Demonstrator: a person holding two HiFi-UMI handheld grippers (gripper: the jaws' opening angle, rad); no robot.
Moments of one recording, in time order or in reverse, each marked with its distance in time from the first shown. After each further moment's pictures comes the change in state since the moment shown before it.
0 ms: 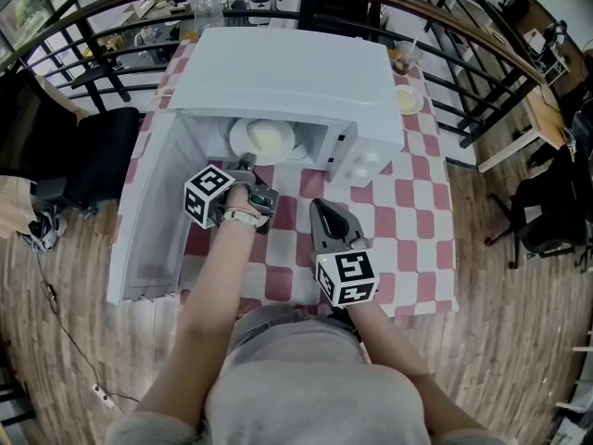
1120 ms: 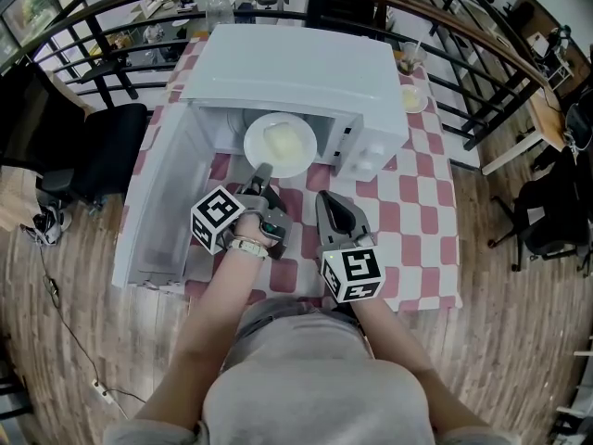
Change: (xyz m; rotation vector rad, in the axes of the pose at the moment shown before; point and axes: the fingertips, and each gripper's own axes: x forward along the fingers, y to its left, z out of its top) left arm -0.063 -0.032 -0.043 0.044 0.050 -0.185; right arm -0.014 0.010 0.019 -0.035 -0.101 0.010
